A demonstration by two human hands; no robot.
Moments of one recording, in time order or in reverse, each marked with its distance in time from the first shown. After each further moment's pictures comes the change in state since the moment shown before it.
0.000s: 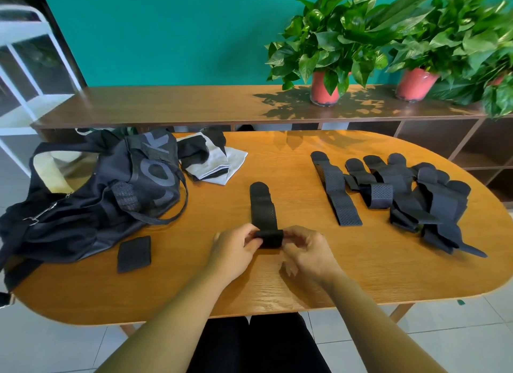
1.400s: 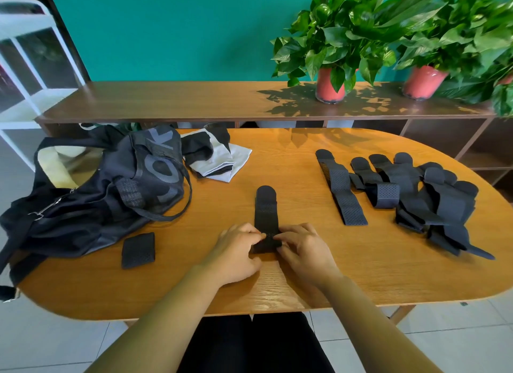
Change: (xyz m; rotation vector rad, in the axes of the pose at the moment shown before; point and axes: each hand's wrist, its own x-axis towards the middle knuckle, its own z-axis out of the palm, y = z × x) left_hand -0.001 -0.011 -0.011 0.232 -0.191 0.180; right_hand 0.007 0.007 0.010 -0.555 0.055 -0.345
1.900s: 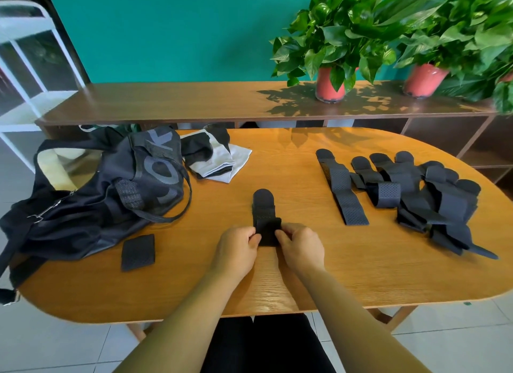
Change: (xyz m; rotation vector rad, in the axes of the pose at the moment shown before) left_hand 0.013 0.007 0.019 -0.153 0.334 -0.238; right_hand 0.018 -0.022 0.011 0.140 0.106 0.389
